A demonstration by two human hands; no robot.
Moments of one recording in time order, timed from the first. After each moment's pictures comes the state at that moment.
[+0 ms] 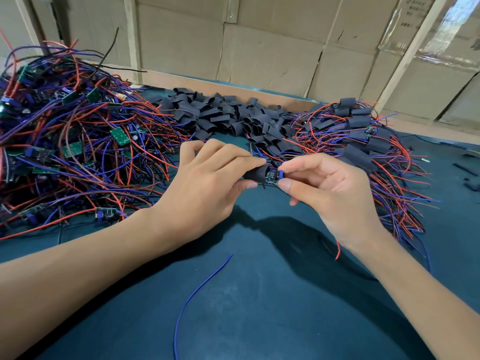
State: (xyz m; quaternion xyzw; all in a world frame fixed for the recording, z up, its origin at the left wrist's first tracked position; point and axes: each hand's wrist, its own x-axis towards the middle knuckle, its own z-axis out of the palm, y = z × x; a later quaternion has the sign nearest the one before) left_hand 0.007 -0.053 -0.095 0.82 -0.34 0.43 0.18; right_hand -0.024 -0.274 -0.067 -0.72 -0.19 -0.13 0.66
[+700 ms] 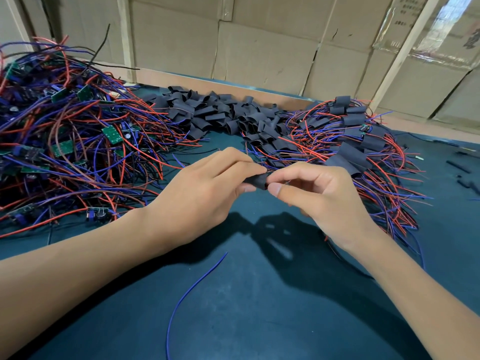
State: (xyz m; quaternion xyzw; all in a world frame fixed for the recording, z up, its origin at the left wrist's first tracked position) left_hand 0.000 -0.054 -0.088 0.81 -0.43 0.34 0.22; right_hand -0.028 -0.277 -0.066 -0.81 -0.20 -0.10 0.55
